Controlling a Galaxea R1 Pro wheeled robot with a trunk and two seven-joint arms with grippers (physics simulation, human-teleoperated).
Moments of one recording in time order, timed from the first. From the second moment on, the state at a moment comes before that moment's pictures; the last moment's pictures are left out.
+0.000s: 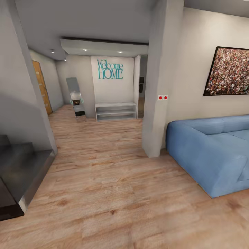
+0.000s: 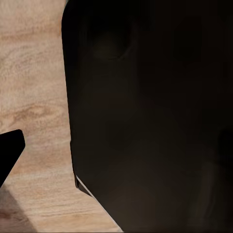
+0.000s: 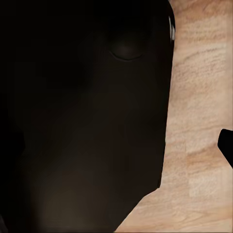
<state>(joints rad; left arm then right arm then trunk) 0.00 0.00 0.00 0.00 0.00 0.00 0.00 0.00 0.00 0.00 0.00 0.00 0.00 0.00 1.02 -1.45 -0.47</state>
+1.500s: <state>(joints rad) 0.07 -0.08 0.01 -0.69 -0.01 -0.02 0.00 -0.08 -0.05 -0.01 -0.50 0.00 -0.23 0.00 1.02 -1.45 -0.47</state>
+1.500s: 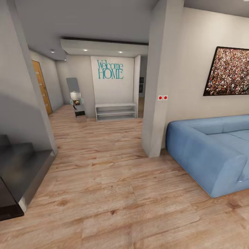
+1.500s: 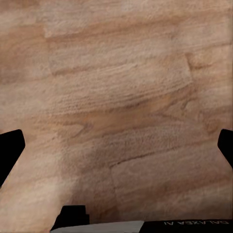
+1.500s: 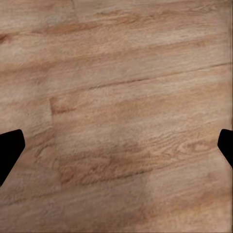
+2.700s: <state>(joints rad) 0.07 -0.06 0.02 -0.62 0.00 -0.17 0.00 -0.08 -0.06 -0.01 -0.50 0.00 -0.23 0.00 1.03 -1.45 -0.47</state>
